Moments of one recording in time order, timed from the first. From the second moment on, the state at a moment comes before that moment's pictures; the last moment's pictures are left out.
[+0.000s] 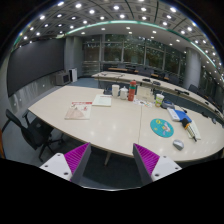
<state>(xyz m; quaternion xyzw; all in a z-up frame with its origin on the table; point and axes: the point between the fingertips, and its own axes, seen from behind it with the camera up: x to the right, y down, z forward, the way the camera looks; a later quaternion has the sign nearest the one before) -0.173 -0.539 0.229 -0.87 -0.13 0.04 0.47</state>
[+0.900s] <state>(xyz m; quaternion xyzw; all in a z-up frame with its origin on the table) 0.244 -0.373 0.038 -0.89 -0.01 -0.10 0.44</state>
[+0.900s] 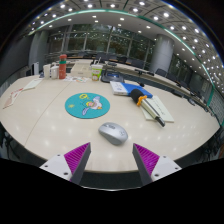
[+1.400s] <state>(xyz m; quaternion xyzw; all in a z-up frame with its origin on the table) 0.275 -0.273 -0.008 -0.90 -0.04 -0.05 0.42</state>
